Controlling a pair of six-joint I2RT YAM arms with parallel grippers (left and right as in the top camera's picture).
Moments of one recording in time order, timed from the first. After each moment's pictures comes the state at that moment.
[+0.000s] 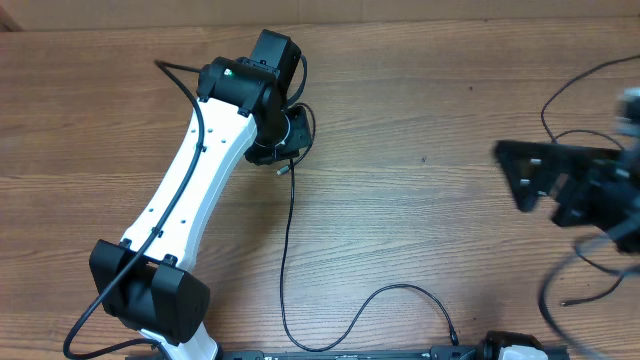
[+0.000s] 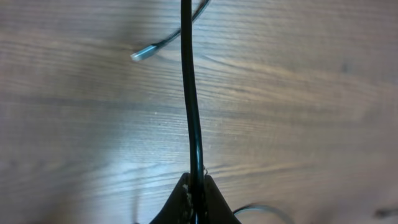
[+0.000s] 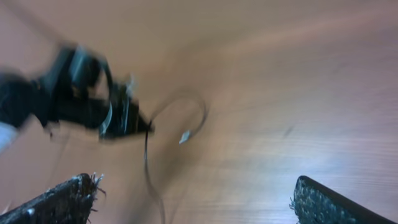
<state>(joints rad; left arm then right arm) -0.38 1.83 1.81 -1.35 0.12 -0.65 -0.12 1.14 1.88 -1.47 -0.58 0.14</state>
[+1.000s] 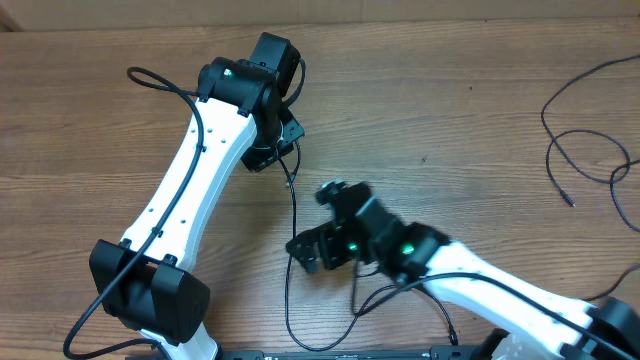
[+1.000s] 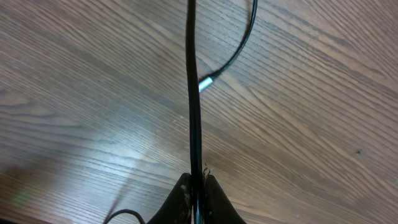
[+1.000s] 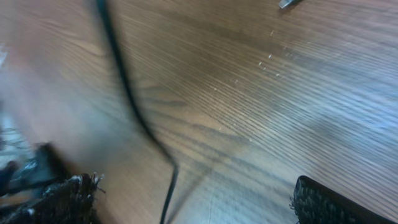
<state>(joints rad) -0.38 1.83 1.81 -1.39 -0.02 -0.99 0.88 1.45 0.80 -0.21 -0.21 0.55</state>
